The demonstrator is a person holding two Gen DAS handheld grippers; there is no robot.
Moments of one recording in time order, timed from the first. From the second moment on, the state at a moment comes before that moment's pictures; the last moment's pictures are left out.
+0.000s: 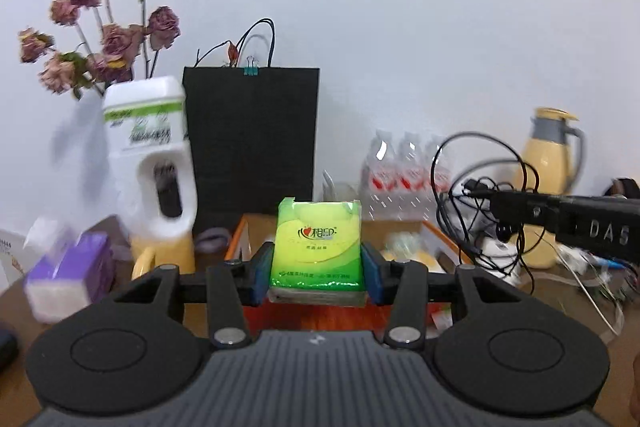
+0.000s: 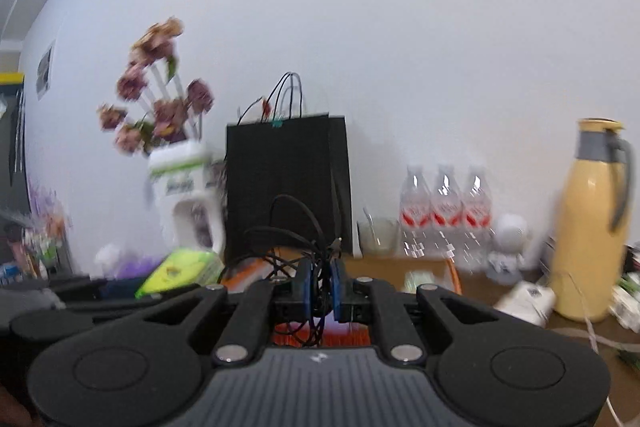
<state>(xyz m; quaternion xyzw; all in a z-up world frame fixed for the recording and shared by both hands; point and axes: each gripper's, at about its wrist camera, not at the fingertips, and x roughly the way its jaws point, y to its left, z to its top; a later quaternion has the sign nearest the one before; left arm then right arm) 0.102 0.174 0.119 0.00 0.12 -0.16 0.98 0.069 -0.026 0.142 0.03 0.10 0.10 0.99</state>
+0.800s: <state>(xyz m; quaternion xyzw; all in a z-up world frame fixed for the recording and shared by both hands) 0.346 0.113 0.050 0.08 0.39 -0.14 0.91 0.408 -0.033 0.060 0.06 0.43 0.05 0.90</state>
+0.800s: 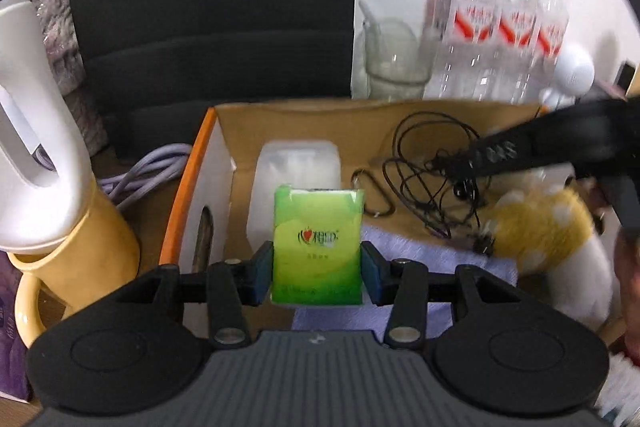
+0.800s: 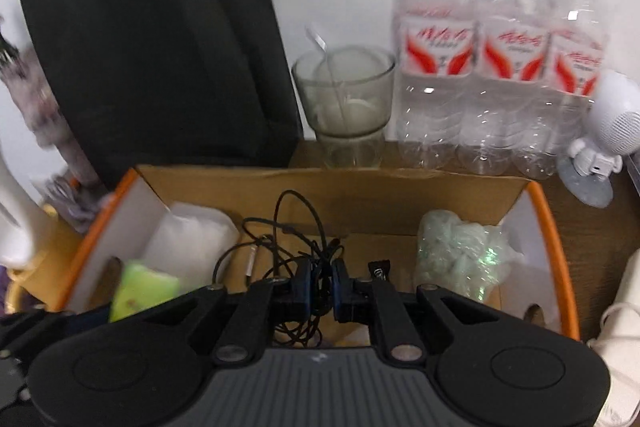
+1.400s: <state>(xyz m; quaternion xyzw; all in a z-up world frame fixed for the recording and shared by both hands) 0.366 0.130 0.124 0.04 0.45 -0.13 0.88 0.392 -0.054 0.118 -0.02 0.48 0.00 0.88</state>
